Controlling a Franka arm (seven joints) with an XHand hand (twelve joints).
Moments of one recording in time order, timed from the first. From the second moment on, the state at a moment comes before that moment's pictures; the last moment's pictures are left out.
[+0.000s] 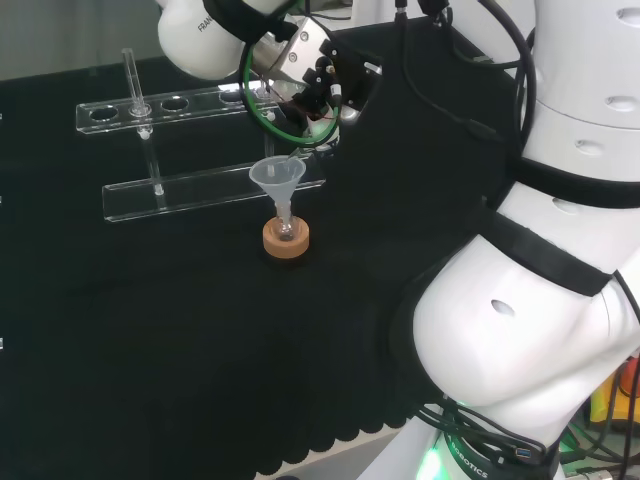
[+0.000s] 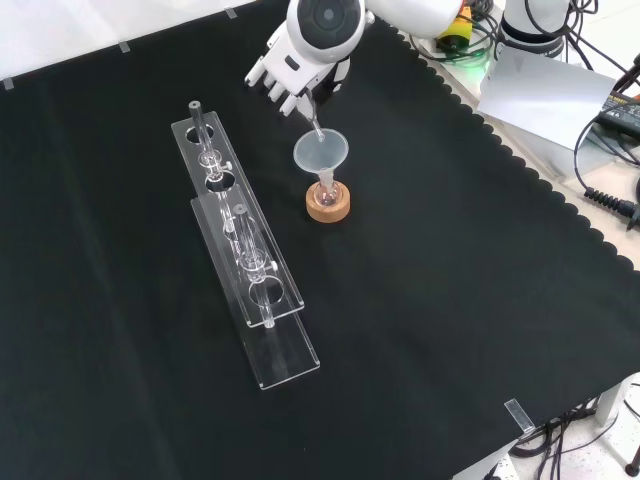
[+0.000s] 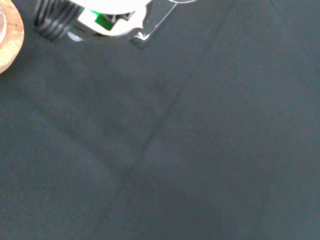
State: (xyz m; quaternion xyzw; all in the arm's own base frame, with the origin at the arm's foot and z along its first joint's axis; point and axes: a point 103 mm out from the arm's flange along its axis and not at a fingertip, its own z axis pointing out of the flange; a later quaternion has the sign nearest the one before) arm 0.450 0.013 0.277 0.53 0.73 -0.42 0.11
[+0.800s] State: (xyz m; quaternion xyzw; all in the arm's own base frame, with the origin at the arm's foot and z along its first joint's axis) arm 0.454 0.023 0.282 0.51 0.72 -0.45 0.14
